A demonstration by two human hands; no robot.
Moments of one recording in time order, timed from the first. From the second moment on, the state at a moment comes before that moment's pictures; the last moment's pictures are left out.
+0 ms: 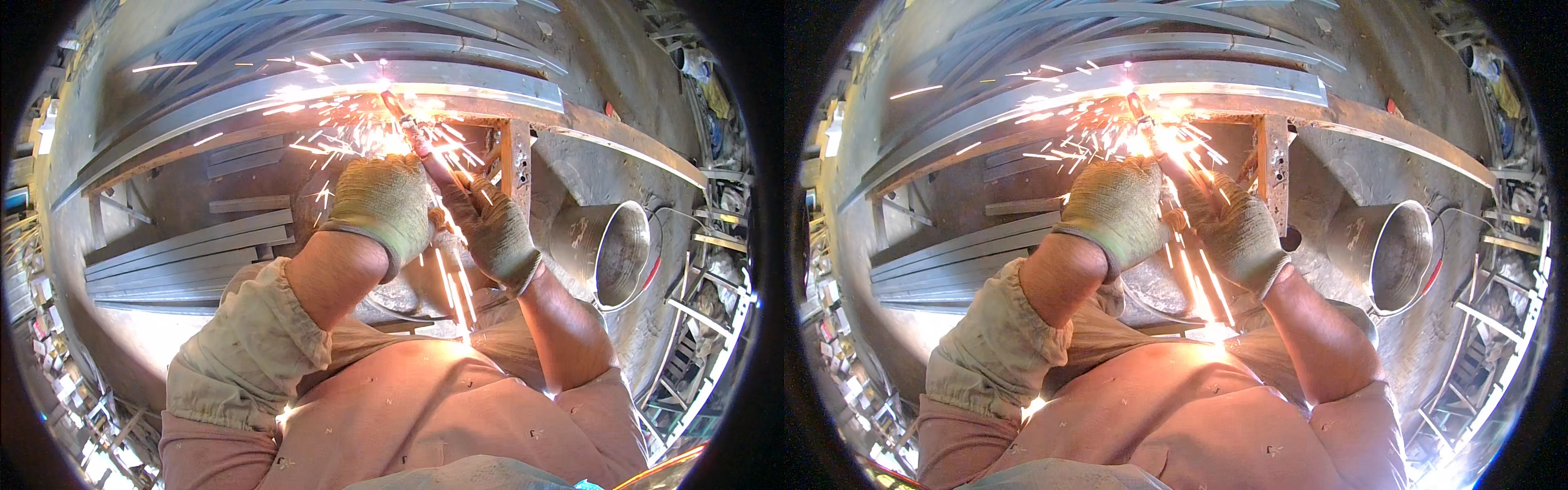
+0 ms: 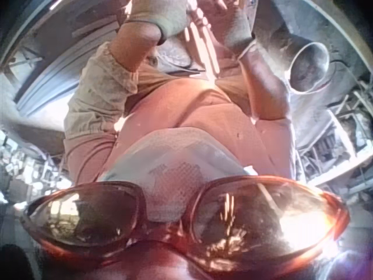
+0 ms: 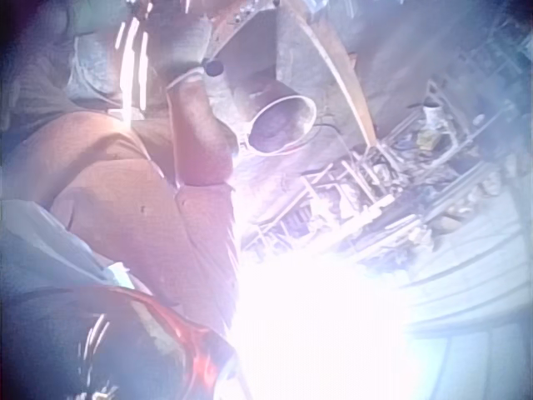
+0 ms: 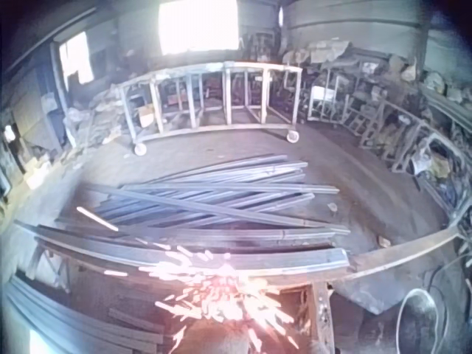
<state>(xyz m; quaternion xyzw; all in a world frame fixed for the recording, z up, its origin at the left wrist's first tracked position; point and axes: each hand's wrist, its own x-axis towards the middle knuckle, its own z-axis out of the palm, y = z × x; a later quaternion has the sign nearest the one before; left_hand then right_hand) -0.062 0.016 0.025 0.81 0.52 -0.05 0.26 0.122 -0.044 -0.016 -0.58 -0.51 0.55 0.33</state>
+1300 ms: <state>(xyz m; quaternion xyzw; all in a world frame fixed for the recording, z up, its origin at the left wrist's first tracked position) -0.062 0.017 0.020 0.79 0.52 -0.06 0.31 0.137 -0.040 -0.024 -0.64 -0.55 0.49 0.18</state>
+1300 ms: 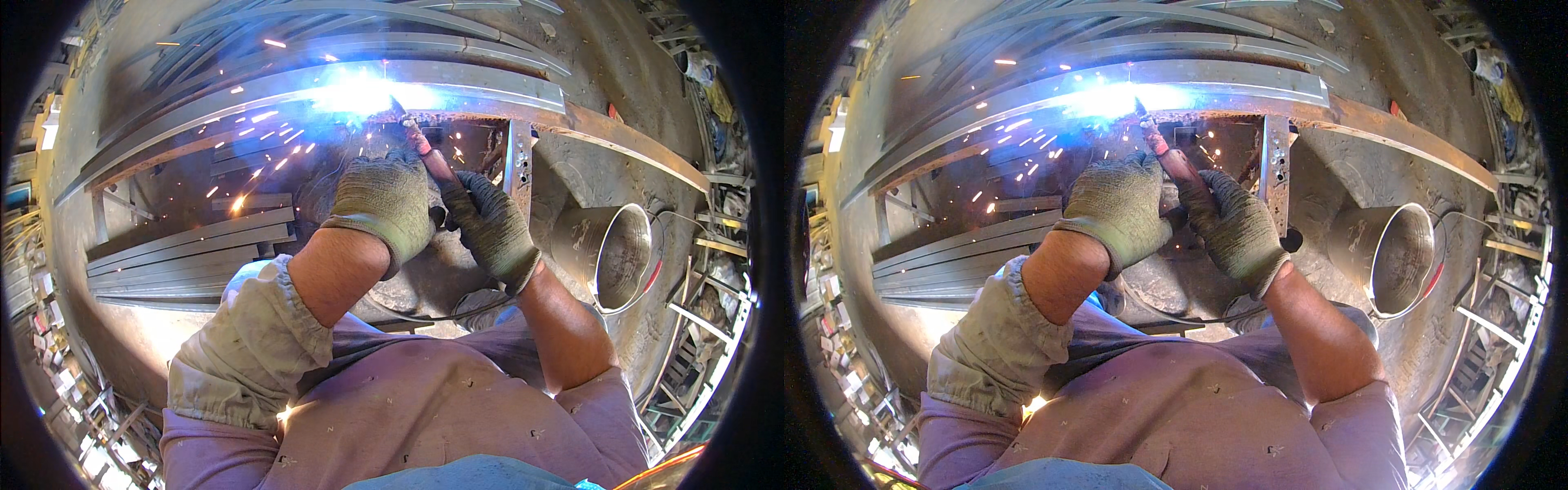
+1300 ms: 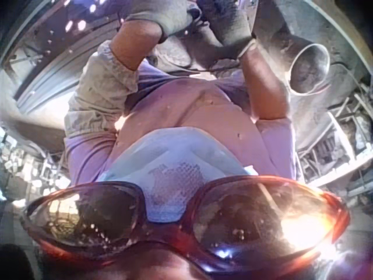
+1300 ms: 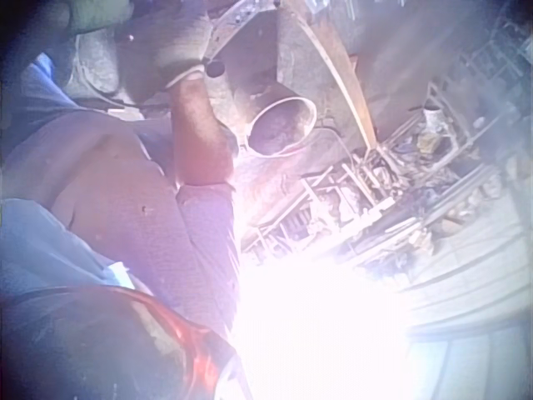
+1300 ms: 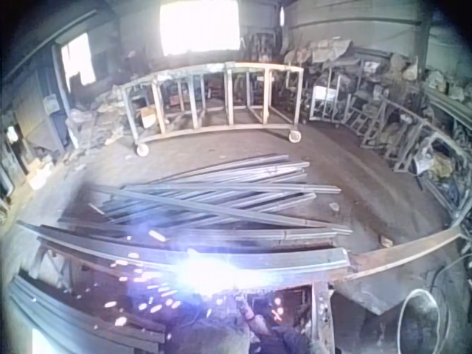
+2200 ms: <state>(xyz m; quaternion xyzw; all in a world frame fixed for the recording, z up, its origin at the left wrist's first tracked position) -0.129 0.104 0.029 0.73 0.65 0.10 0.19 0.189 -0.046 0.047 -0.64 -0.40 0.55 0.35</state>
